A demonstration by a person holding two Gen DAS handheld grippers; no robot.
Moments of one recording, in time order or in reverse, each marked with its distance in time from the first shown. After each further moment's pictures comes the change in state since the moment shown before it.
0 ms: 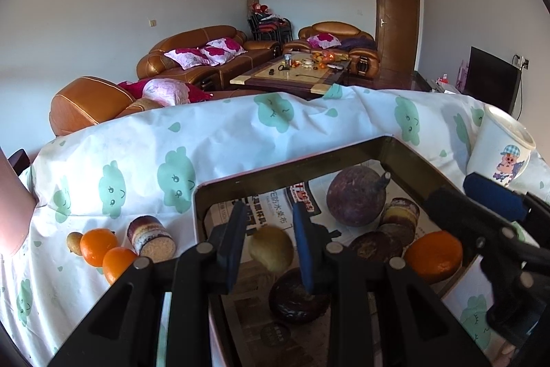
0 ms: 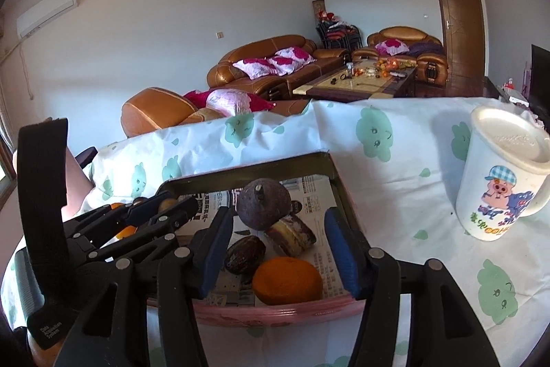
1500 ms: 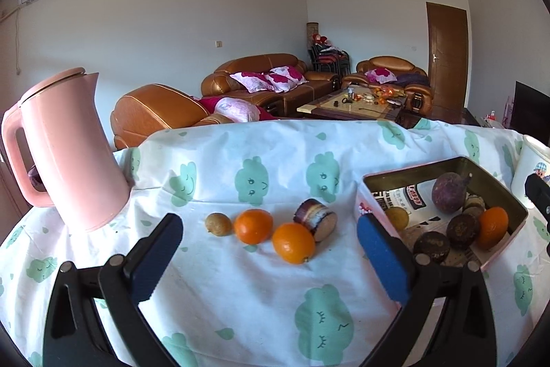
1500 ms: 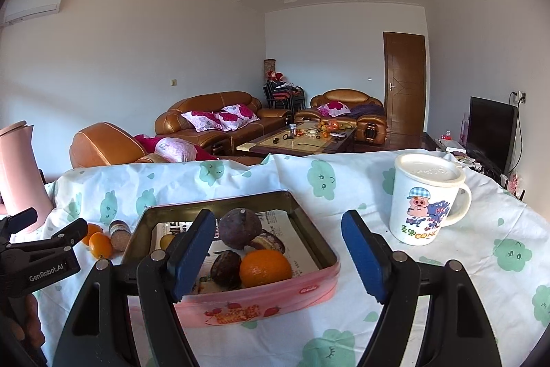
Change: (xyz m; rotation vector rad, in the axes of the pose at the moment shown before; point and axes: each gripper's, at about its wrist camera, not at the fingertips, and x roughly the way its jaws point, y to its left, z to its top) left arm -0.068 0.104 -0.038 -0.109 -0.134 0.226; right arm -0.050 0.050 -0.027 -0.063 -0.239 -0.289
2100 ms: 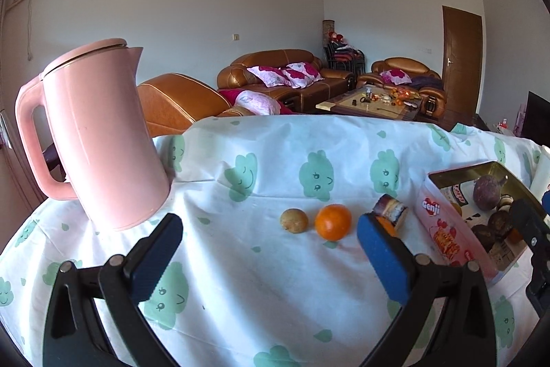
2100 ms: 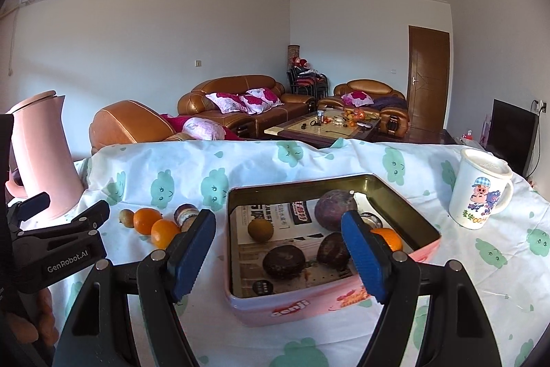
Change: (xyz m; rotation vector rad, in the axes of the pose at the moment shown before) left arm 0.012 0.075 -0.004 -0.052 0.024 0.032; right arm 0.001 0.100 -0.006 -0.051 0.067 0.072
